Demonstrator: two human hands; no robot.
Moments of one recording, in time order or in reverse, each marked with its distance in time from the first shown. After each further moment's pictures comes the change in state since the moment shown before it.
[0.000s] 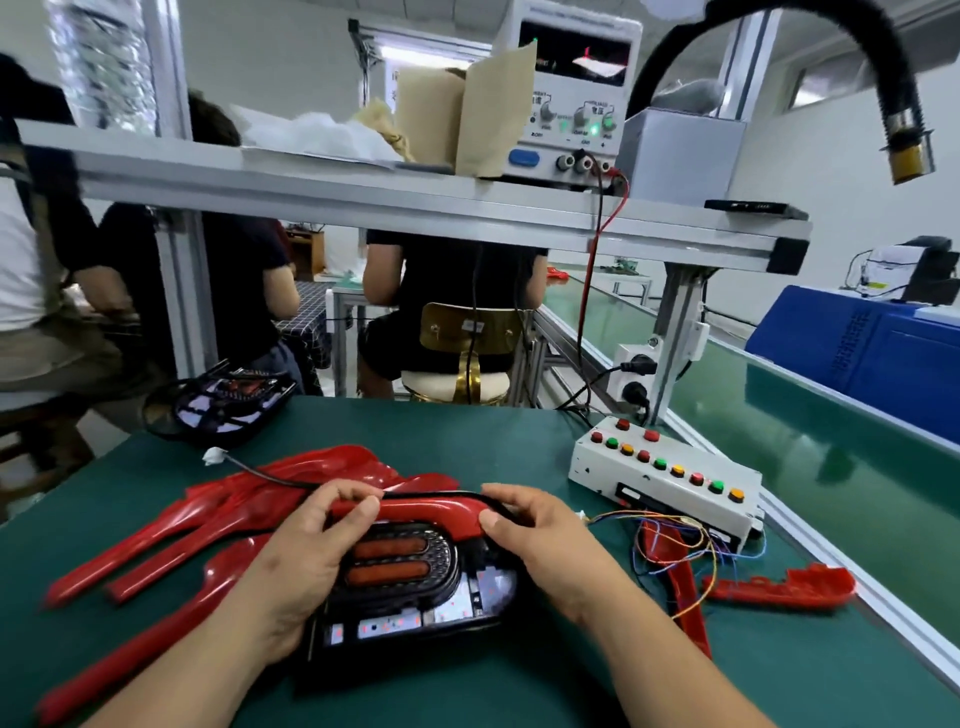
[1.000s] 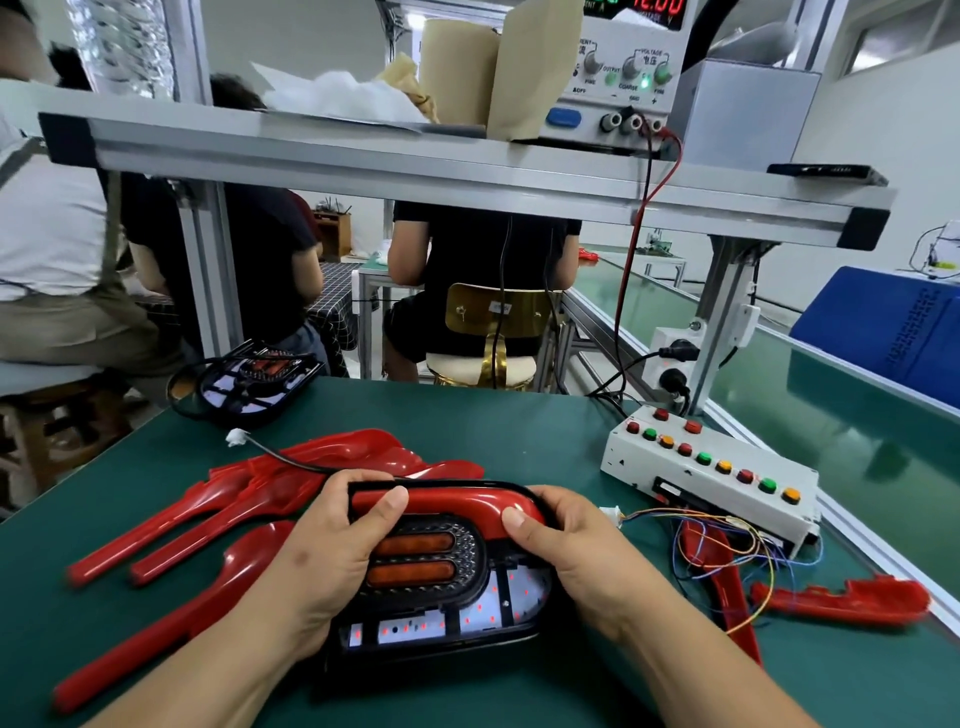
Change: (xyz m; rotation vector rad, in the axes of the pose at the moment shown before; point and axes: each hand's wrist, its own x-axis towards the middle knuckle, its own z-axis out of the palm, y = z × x) left_hand -0.002 -0.001 0.004 -0.038 0.028 0.074; right_hand -0.002 0.005 0.004 0.202 -0.082 0.007
